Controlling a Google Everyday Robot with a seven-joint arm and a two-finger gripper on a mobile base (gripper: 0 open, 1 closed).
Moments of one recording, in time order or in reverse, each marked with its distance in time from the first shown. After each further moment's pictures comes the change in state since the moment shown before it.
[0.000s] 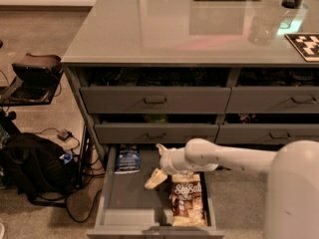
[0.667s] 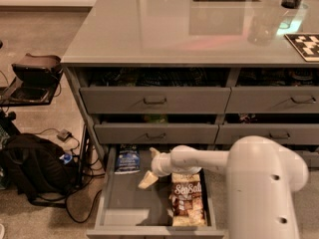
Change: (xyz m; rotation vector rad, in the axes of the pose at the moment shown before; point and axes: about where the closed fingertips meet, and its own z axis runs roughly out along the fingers) arm 0.043 -0.027 0.094 0.051 0.047 -0.024
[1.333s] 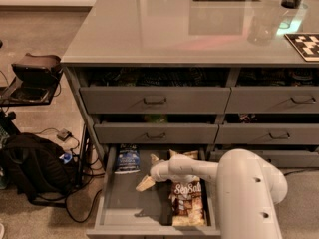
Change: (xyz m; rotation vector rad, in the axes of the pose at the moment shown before) arm 0.040 -0.001 0.066 0.016 -0.044 0.124
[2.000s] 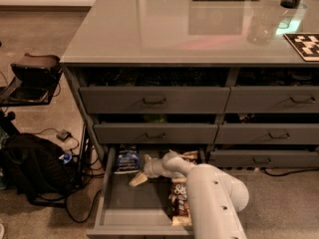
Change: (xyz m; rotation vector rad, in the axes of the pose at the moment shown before) arm 0.025 -0.035 0.098 -0.057 -0.058 0.107
